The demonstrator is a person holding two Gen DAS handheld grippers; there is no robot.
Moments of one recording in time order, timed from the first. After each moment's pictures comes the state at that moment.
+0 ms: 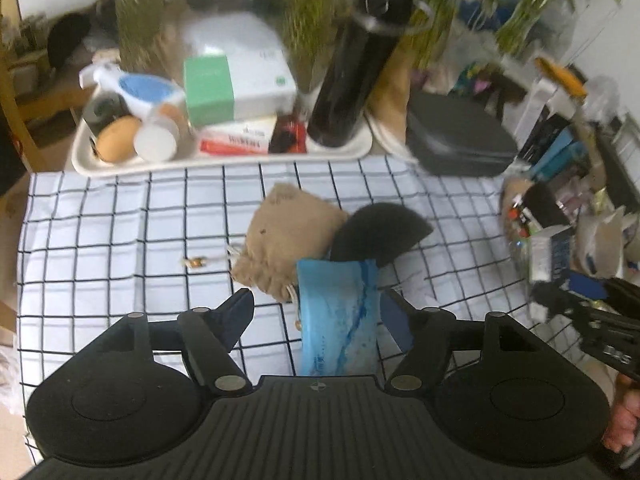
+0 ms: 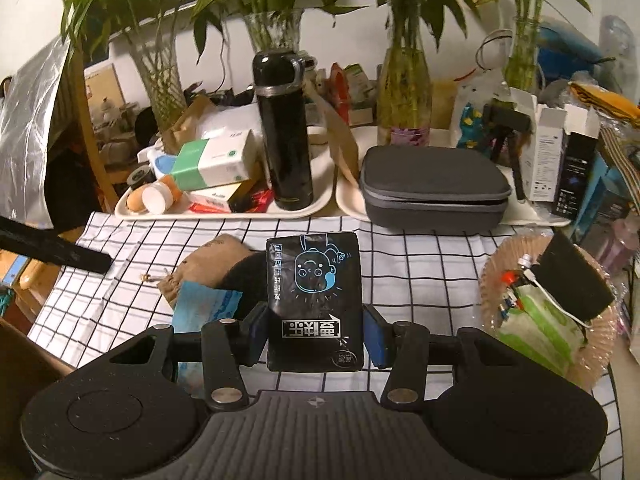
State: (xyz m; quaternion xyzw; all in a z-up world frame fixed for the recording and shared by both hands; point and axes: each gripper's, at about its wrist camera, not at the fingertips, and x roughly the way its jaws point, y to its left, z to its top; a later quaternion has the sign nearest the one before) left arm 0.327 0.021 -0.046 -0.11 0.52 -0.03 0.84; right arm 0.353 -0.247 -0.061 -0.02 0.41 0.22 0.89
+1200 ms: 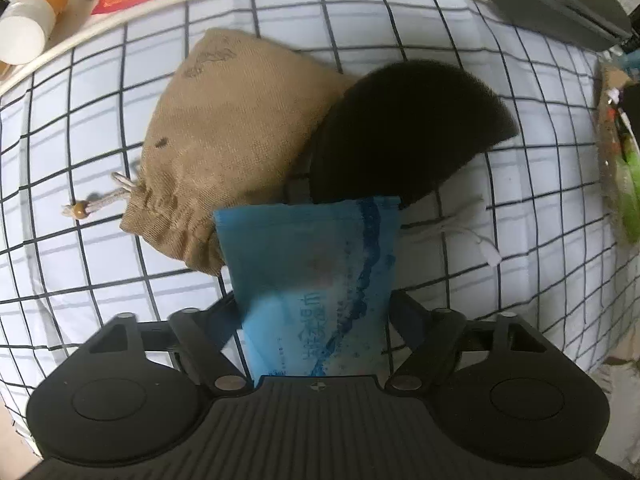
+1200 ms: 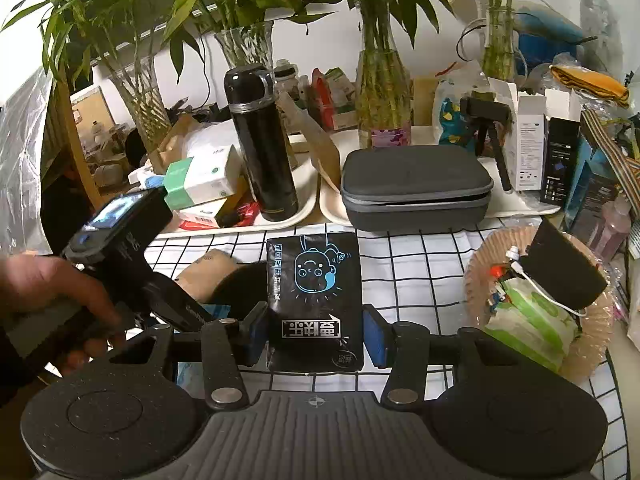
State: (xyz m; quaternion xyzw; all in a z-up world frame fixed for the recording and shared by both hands) left arm 0.425 -0.034 -0.170 -0.08 0.73 -0.01 0.68; right arm 0.362 -0.269 -0.055 0.01 0.41 0.21 0.89
